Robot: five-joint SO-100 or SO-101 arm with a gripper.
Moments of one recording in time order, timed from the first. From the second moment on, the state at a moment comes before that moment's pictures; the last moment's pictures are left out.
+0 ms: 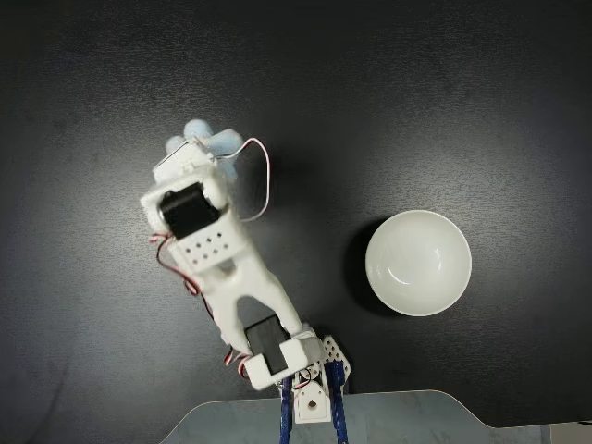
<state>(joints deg) -21.4 81.9 46.8 96.0 -14.3</state>
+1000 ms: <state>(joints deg) 47.1 98.3 58.5 98.7 -17.5</state>
